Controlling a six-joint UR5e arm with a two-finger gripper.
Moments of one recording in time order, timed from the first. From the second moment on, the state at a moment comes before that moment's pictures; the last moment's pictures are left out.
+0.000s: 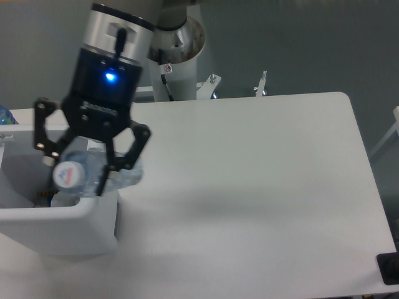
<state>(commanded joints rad) 2.20 -1.81 -1.21 -0.87 1.04 -0.14</state>
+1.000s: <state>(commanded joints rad) 2.06 -1.83 -1.25 -0.87 1.04 -0.08</state>
